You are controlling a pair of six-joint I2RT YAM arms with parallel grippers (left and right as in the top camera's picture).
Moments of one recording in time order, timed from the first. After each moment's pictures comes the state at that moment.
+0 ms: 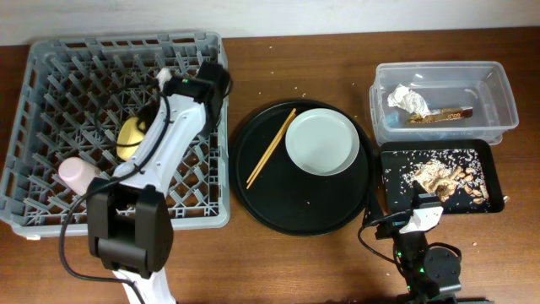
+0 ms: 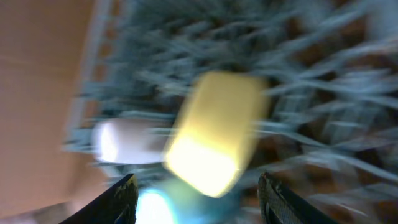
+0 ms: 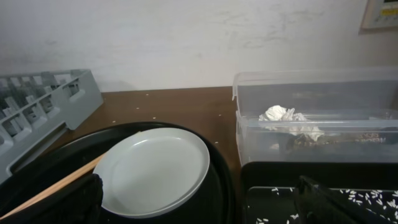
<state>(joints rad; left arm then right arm) -0.29 1.98 1.68 -1.21 -0.87 -0.53 0.12 0.01 0.01 -0.08 0.01 0.11</state>
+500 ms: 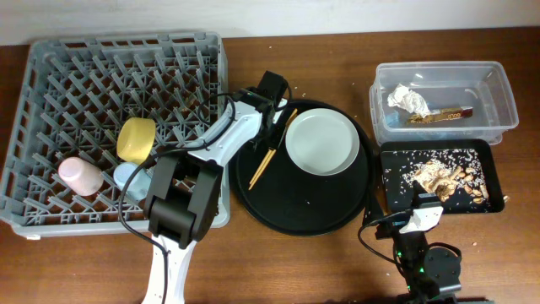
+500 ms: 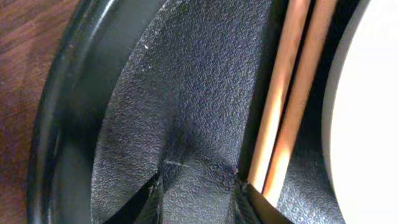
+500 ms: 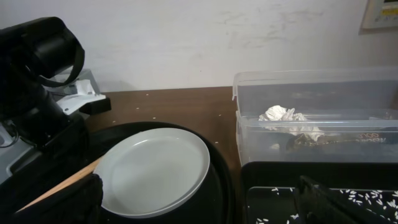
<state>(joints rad) -0.48 2.28 1.77 -0.82 -0.02 -0.07 0.12 0.01 0.01 -0.08 0.01 0.11</state>
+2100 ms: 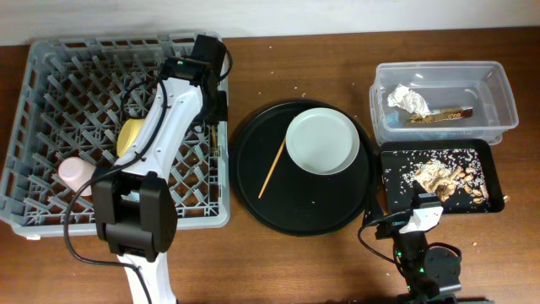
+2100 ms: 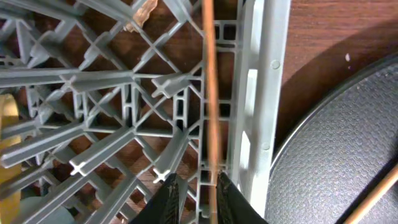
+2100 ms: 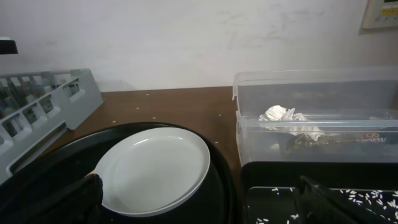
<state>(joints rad) -0.26 2.08 1.87 -1.14 -0.17 -0.28 0.12 0.01 0.01 -0.08 0.01 0.11</state>
